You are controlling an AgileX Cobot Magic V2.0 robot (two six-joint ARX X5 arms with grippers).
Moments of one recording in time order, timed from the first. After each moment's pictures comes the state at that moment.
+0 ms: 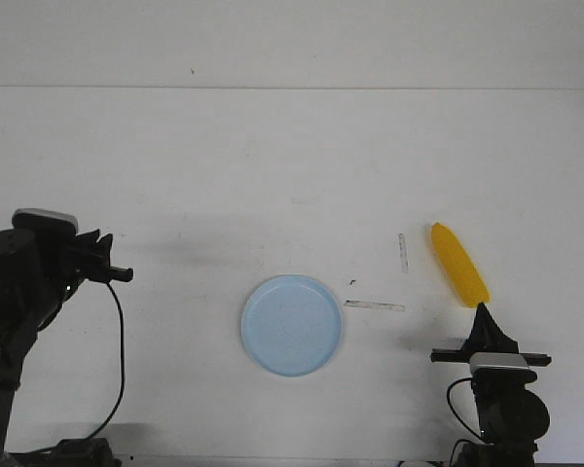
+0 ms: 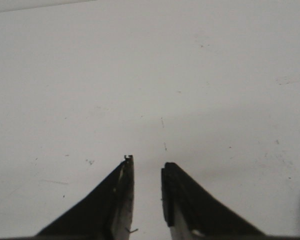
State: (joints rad) left arm 0.05 0.92 1.10 -0.59 0.17 0.14; right arm -0.05 0.00 0.01 -0.03 0.00 -0.04
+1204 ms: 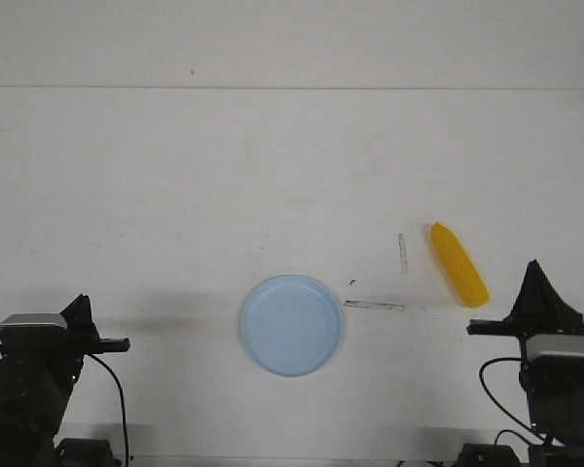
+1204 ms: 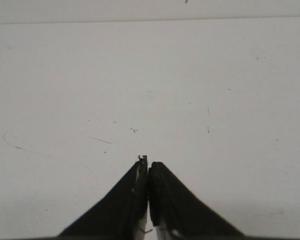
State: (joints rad) left arm -0.03 0.35 0.62 -0.46 -0.09 0.01; right arm -0.05 0.37 0.66 -0.15 -0.02 -0.03
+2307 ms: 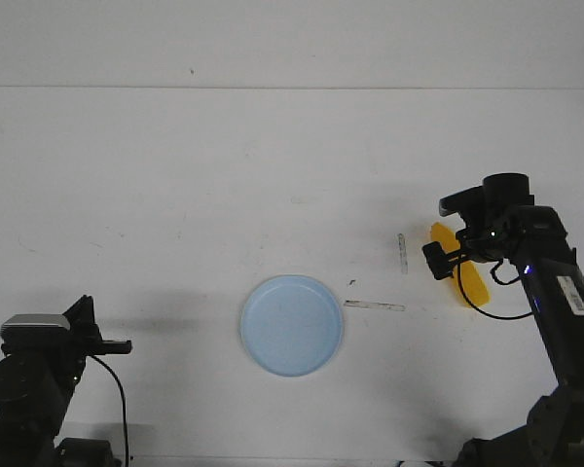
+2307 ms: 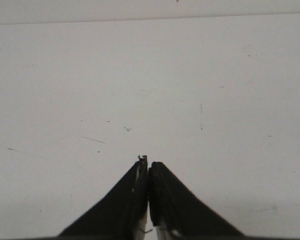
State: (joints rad) left arm -0.06 0.35 0.62 -0.46 -0.10 0.01; right arm -0.07 1.59 1.35 -0.98 -0.15 -0.38
